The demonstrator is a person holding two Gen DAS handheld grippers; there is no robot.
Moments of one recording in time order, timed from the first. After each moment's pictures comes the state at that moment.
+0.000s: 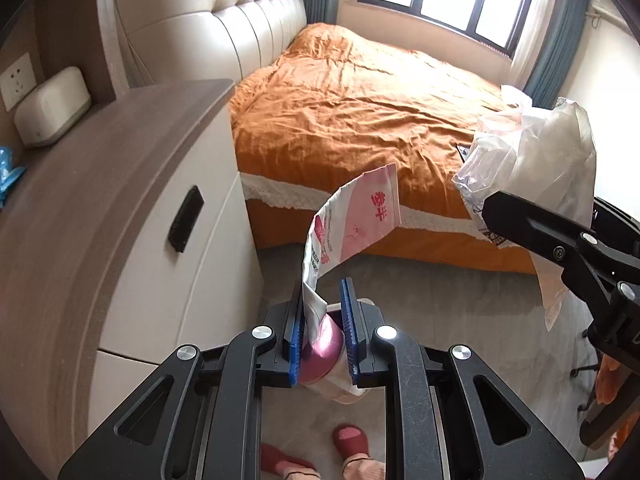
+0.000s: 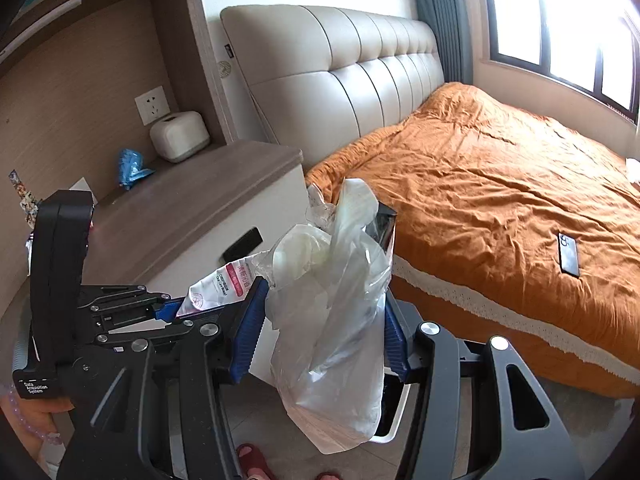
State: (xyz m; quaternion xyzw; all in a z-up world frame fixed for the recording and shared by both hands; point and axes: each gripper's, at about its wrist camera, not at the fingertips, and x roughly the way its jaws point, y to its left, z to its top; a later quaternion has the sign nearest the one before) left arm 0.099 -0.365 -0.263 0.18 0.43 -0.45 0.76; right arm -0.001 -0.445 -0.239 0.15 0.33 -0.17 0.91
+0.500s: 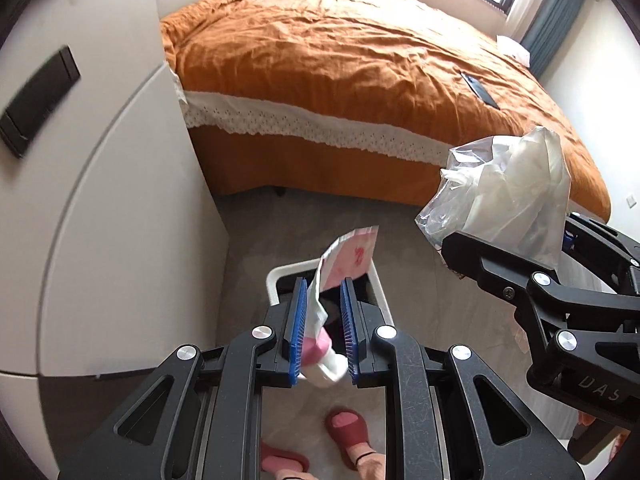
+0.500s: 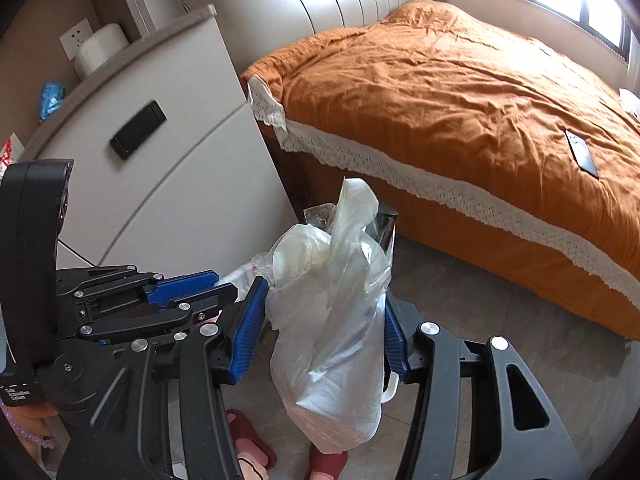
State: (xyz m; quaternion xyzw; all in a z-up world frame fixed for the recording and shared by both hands) left arm 0.100 -0.428 -0.448 0.21 0.49 -0.46 0.71; right arm 0.013 -0.487 -0.433 0.21 0.43 -0.20 0.86
